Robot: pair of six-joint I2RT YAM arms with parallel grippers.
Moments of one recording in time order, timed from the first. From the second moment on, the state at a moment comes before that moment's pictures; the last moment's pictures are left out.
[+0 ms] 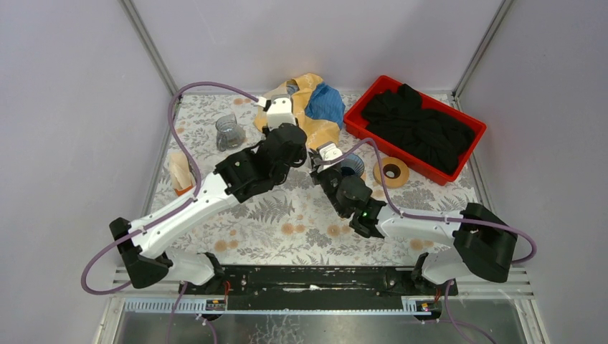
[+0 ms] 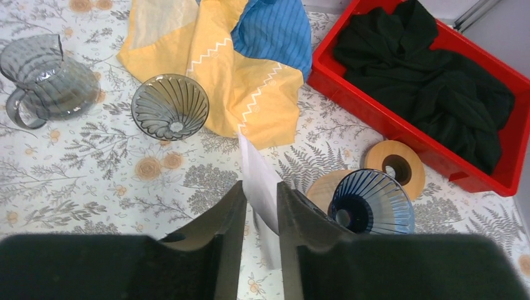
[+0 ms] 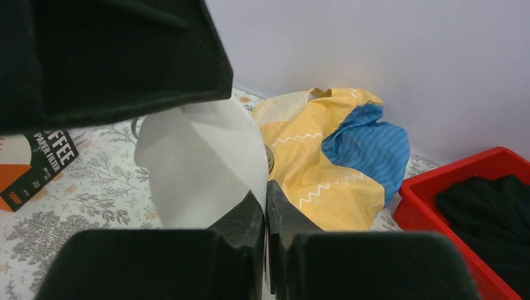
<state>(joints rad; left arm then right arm) -0.94 1.36 1.46 -0.62 -0.72 -0.59 1.05 1.41 0.71 0.86 0.55 -0.20</state>
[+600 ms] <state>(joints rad) -0.94 1.15 1.33 -0.55 -0.67 -0.56 1.05 1.30 0.87 0.42 0.56 -0.03</state>
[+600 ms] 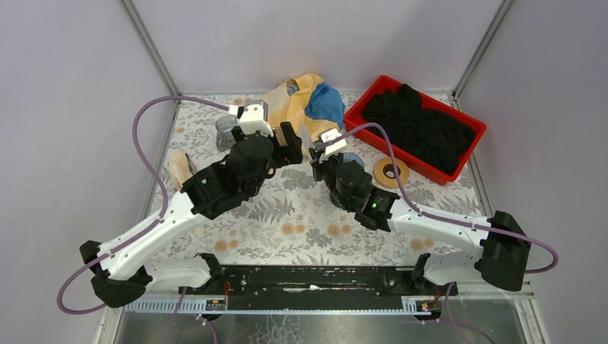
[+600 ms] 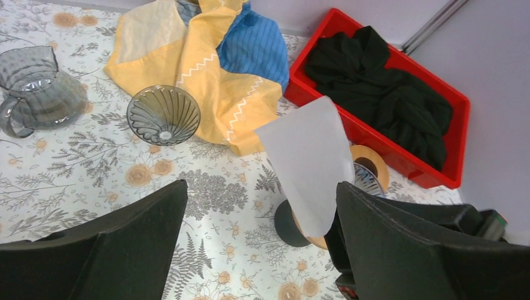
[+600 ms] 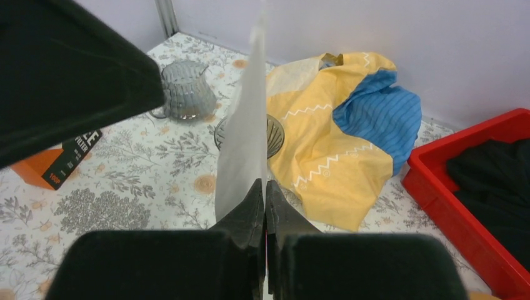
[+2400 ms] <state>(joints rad) -0.83 1.22 1.14 -0.32 -0.21 -0.67 0.83 1.43 1.45 -0.93 0.42 0.26</state>
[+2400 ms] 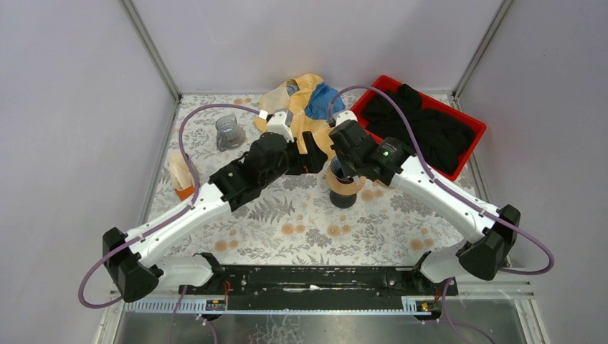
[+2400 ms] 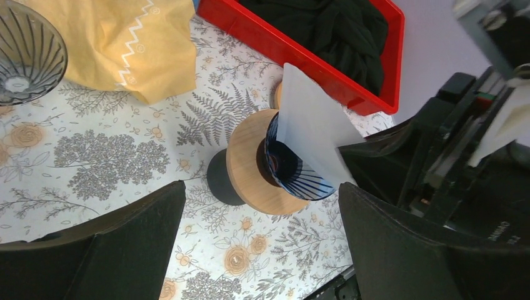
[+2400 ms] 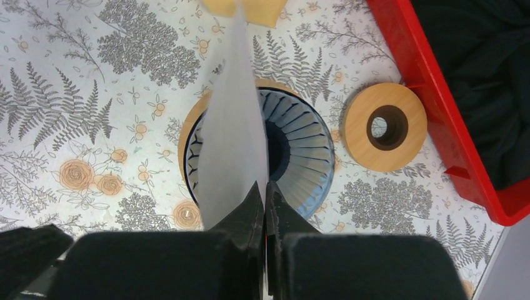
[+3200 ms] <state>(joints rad) -0.83 1.34 1.14 -0.25 -0.11 -0.71 0.80 1.46 1.42 -0.92 0.33 0.26</state>
